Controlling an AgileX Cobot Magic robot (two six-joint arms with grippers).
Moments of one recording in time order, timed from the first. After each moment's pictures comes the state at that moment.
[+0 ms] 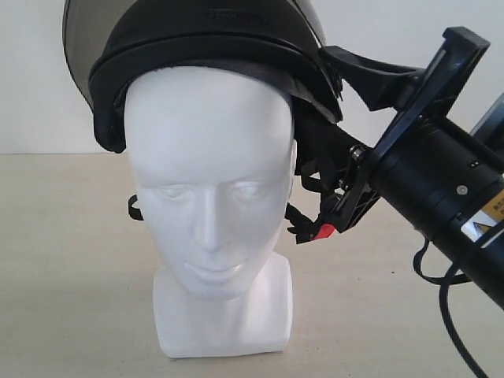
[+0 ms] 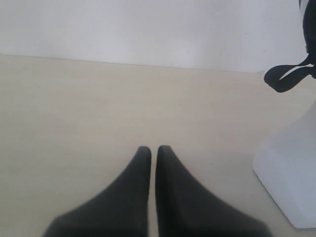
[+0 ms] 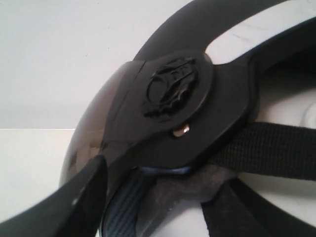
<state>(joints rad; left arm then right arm) -0.05 0.00 0.00 -0.06 0.31 -0.02 0.71 1.34 -0.45 0.02 -1.12 1.70</state>
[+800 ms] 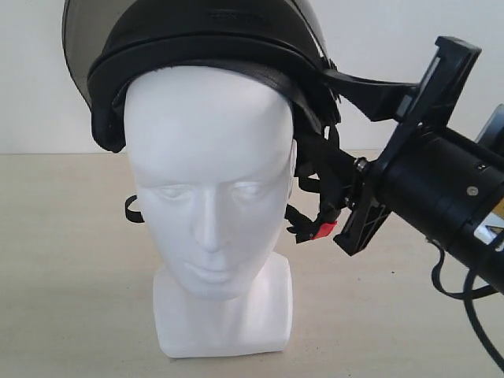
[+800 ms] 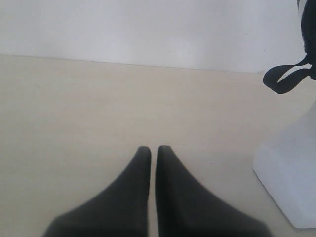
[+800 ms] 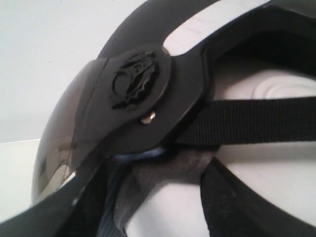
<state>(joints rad) -0.05 0.00 0.00 -0.06 0.31 -0.02 0.70 1.24 -0.45 0.00 -0.90 1.78</state>
